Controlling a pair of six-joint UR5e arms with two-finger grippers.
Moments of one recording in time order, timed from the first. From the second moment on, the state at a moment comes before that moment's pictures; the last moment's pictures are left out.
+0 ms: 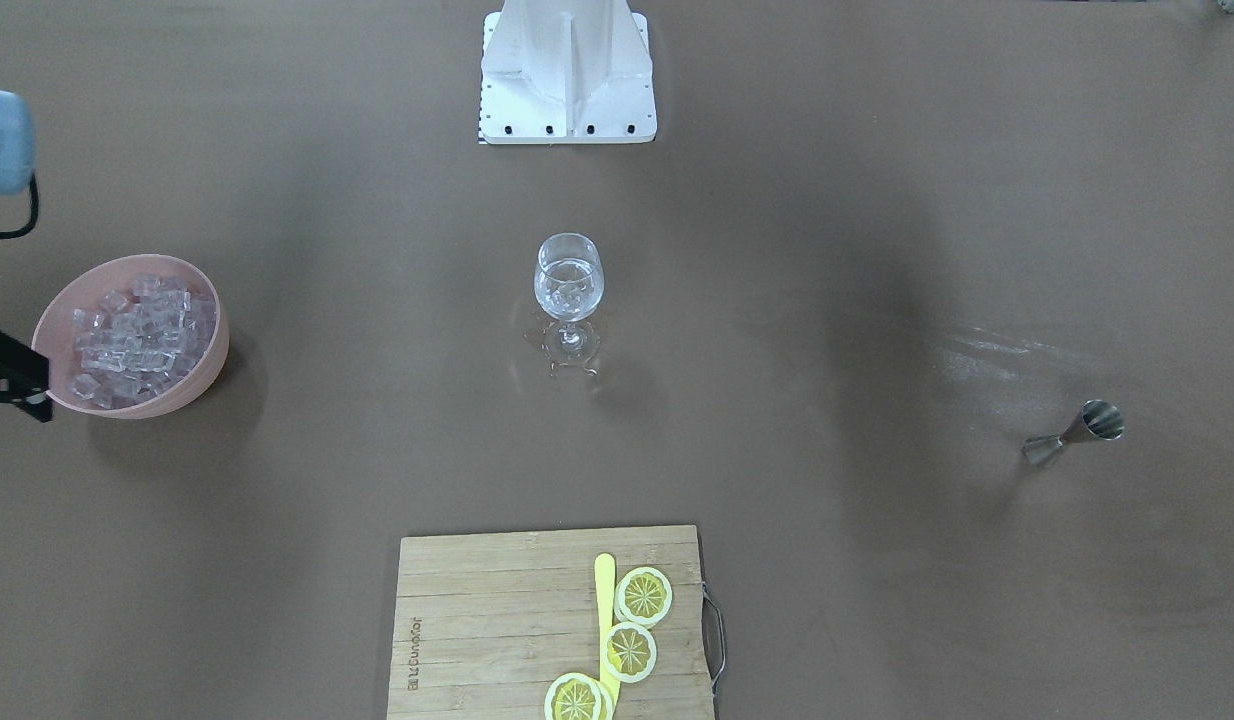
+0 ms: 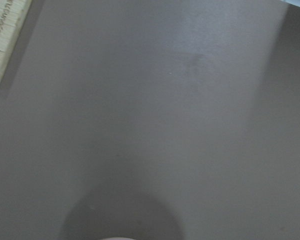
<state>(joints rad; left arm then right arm) -1.56 -1.79 -1.44 -2.01 -2.26 -0.22 1.30 -1.14 1.63 -1.72 2.26 0.08</state>
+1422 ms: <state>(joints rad) -1.55 -1.70 -1.49 -1.80 -2.29 -0.25 1.45 -1.24 1.46 -1.67 2.28 -0.22</state>
